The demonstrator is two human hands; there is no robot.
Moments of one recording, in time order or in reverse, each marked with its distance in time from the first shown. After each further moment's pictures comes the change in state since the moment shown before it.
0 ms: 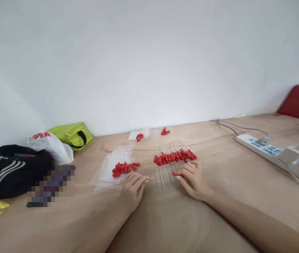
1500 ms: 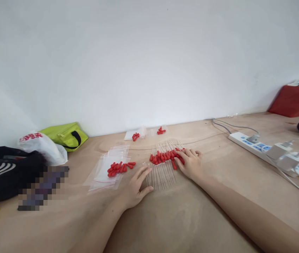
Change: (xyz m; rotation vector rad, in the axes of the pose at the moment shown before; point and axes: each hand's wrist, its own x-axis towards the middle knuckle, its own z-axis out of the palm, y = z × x) left_hand 0.015 0.008 -0.003 -0.145 -0.544 -0.131; right_hand 0.016 0.041 0.016 -0.416 0.160 0.260
